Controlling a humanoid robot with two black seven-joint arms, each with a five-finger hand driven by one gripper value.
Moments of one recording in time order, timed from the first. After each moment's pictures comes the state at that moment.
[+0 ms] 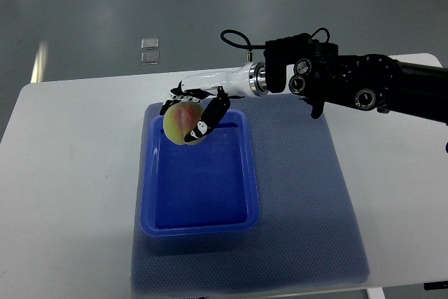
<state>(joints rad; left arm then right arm) -0.03 0.00 -0.05 -0.31 0.01 -0.03 0.14 1.34 -0.13 -0.07 0.96 -0.78 0.31 0.14</state>
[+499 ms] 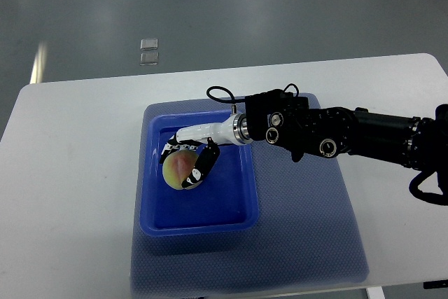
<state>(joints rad) -0.03 0.00 -0.05 -0.31 0.01 -0.03 0.14 1.19 0.00 -0.08 0.82 -0.89 0.31 0.14</state>
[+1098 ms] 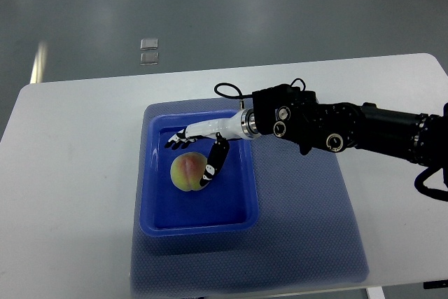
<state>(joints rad) -0.03 0.00 -0.05 -0.31 0.01 -0.03 0.14 1.24 -0.05 -0.06 0.82 -0.90 0.36 0.14</state>
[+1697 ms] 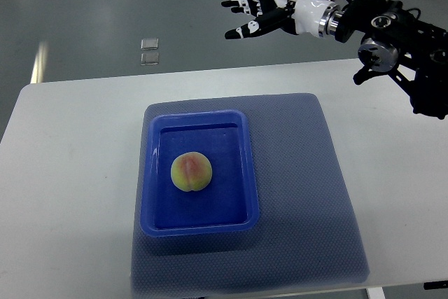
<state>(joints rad) -0.03 0.00 -0.05 -0.32 0.01 -0.03 0.14 1.07 -0.31 0.61 0.81 -0.47 0.37 0.16</state>
